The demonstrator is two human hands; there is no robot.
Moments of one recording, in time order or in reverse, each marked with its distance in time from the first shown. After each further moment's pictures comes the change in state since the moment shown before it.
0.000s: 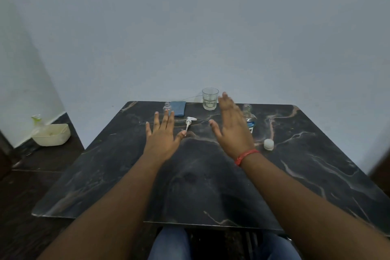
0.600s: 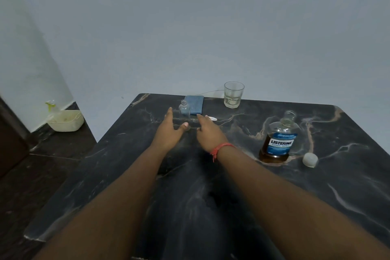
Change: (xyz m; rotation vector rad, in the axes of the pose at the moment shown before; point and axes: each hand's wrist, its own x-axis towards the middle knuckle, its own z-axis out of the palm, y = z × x) left_hand 0.066 -0.056 0.026 -0.607 -0.076 -0.293; right_hand 0.072 -0.037 0.152 0.288 -0.516 0.281
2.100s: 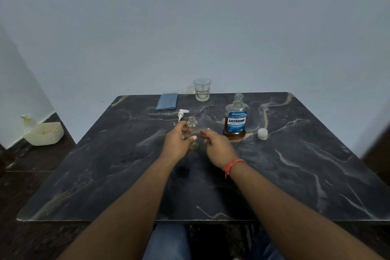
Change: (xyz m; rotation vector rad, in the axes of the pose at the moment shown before) left_hand -0.104 0.067 0.069 -0.253 -0.085 0.159; right_hand -0.141 0.062 -0.046 0.147 0.137 0.006
